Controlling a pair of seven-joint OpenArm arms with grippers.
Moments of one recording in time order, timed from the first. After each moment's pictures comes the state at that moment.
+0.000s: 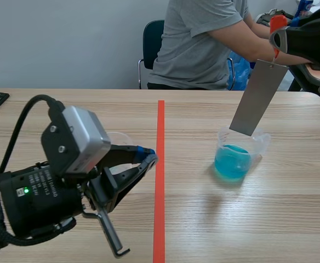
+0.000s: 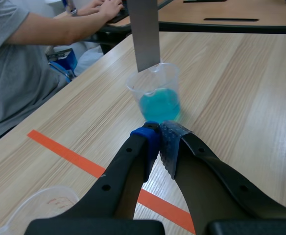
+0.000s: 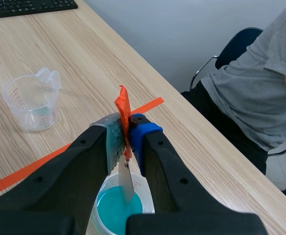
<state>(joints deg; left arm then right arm) 9.0 -39.1 39.6 102.4 -6.6 -9.3 -16.9 -0.9 50.3 3.1 101.8 43.5 43.8 -13.6</state>
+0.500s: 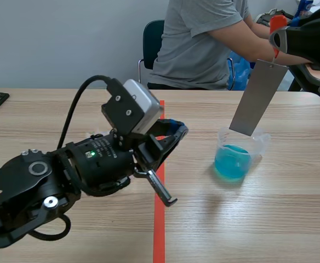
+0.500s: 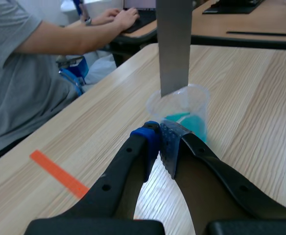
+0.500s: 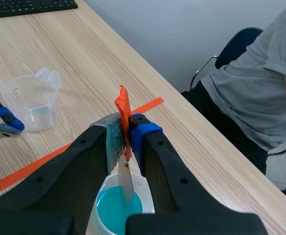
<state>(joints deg) -5.0 -25.9 45.6 90.4 -6.6 -8.8 -14.3 -0.9 50.3 3.1 101.8 43.4 43.8 -13.6</state>
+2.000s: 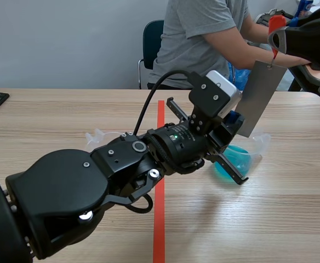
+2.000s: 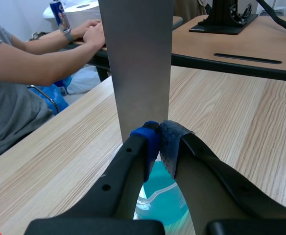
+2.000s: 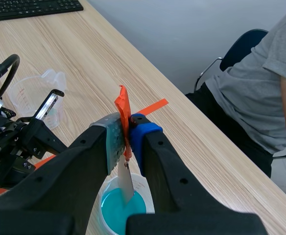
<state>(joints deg) -16.9 -5.6 51.4 68.6 -5.4 -7.4 -15.2 -0.9 50.3 3.1 101.8 44.3 44.9 -13.8</state>
